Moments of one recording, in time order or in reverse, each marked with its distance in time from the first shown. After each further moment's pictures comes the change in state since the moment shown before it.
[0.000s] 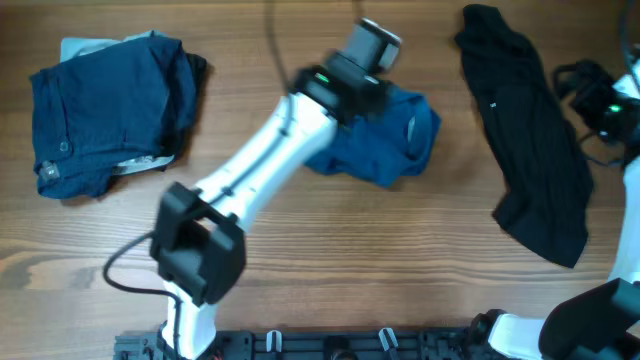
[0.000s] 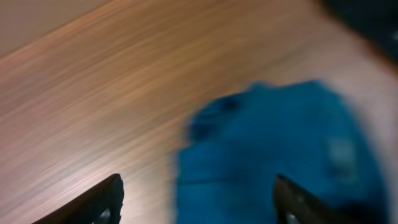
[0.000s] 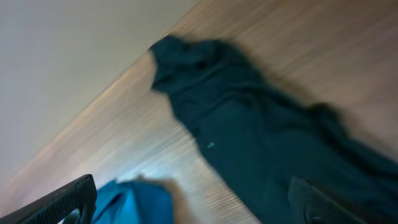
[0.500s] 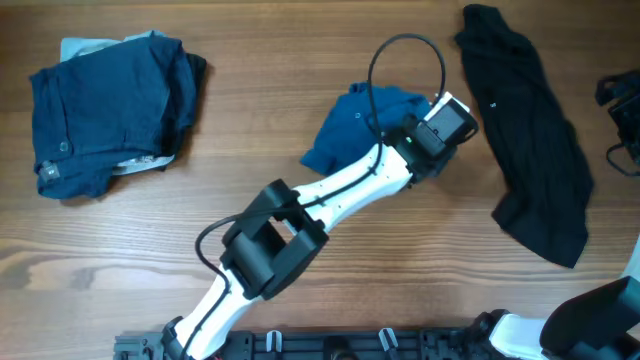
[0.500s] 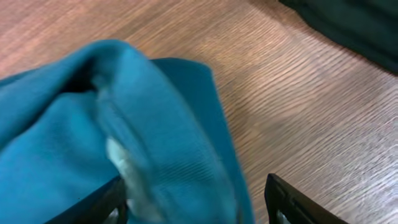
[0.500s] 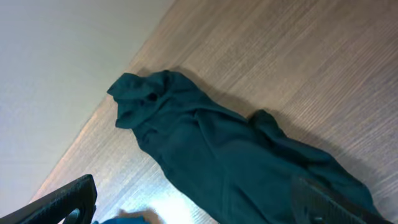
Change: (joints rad) left arm -0.258 0.251 0.000 0.203 -0.091 -0.110; right arm -0.124 0.005 0.000 0.004 0.057 0.089
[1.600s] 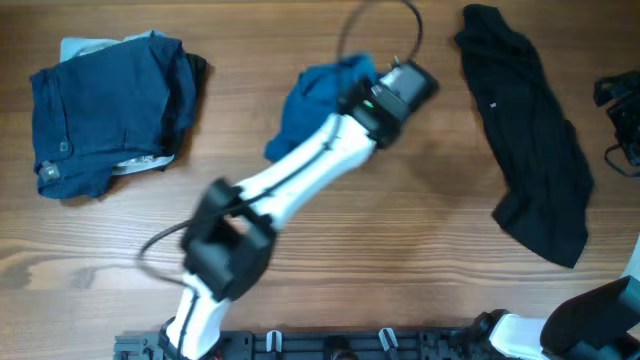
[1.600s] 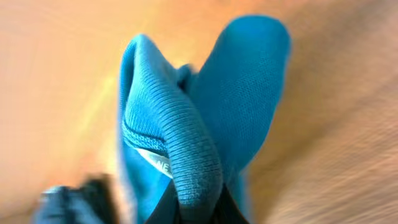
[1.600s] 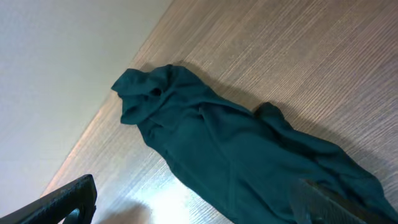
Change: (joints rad) left arm 0.159 -0.187 0.003 -0.232 -0.344 0.440; right arm 0.000 0.000 0.000 -0.011 -0.025 0.023
